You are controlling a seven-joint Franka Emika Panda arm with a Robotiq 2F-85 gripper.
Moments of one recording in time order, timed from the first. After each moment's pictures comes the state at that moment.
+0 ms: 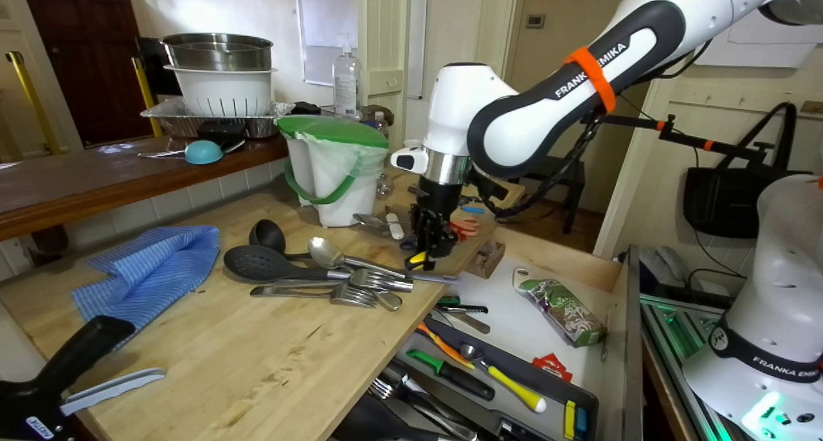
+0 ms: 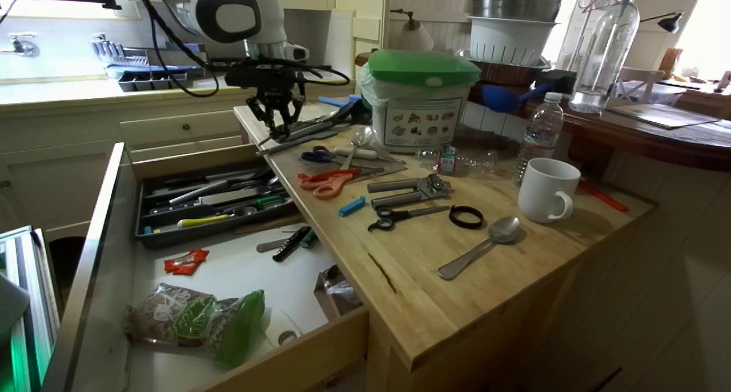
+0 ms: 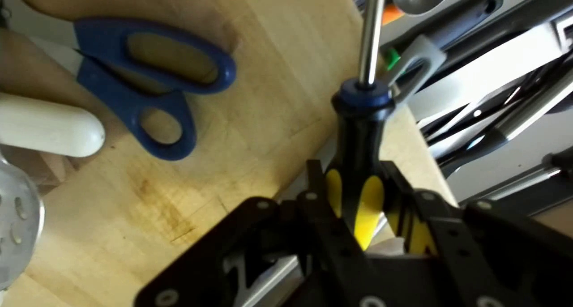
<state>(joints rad) -0.08 0.13 0.10 -2.20 0.06 2.44 -0.75</state>
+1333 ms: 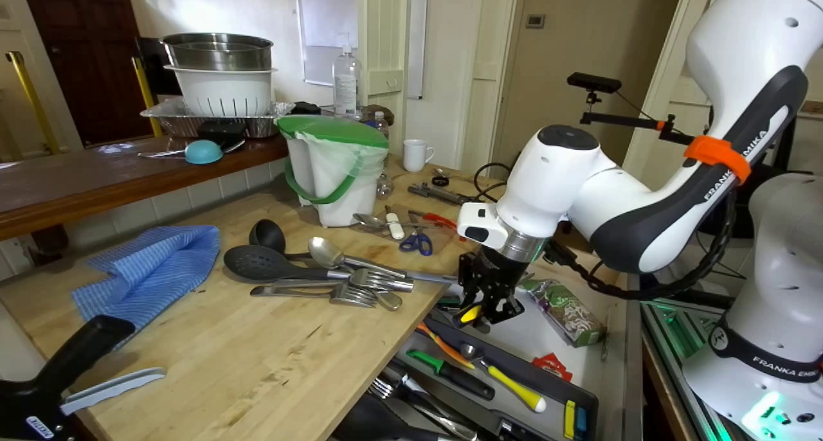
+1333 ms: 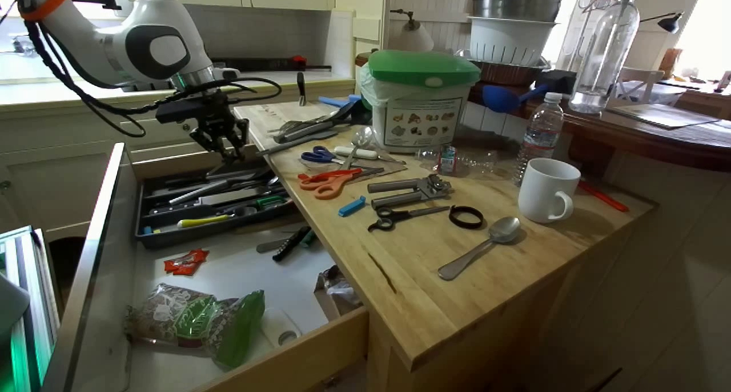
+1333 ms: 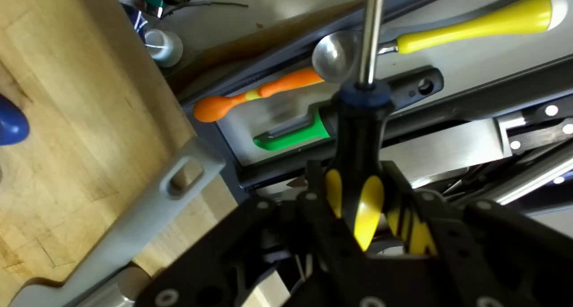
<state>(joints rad) 0.06 -0.03 0.10 -2.64 -0.40 2.82 -0.34</state>
